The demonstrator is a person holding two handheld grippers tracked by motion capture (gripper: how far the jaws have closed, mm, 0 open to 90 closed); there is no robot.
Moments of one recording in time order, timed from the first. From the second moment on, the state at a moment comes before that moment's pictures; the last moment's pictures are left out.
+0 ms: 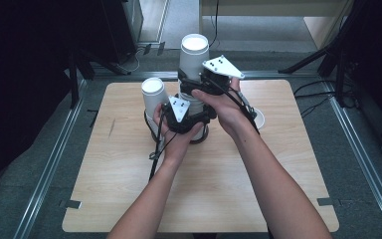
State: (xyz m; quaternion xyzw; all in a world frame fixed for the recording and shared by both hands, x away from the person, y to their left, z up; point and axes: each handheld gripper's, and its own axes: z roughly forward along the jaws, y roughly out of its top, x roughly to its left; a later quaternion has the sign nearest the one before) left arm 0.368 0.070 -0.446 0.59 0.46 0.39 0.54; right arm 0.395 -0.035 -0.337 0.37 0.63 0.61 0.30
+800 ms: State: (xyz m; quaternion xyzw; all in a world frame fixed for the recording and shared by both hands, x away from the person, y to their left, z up) left arm 0.367 0.071 -0.446 0.59 0.46 0.38 0.54; right arm 0.393 -0.033 -0.317 0.36 0.62 0.62 0.31
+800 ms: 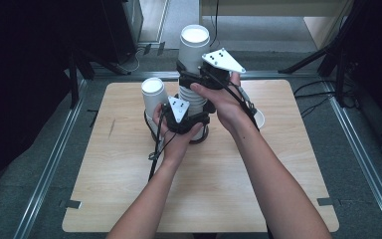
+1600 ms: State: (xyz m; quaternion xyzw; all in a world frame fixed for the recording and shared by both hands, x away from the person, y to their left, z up) left arm 0.366 0.073 -0.446 0.60 0.46 0.38 0.54; right arm 0.385 -0.030 -0.301 0.34 0.59 0.64 0.36
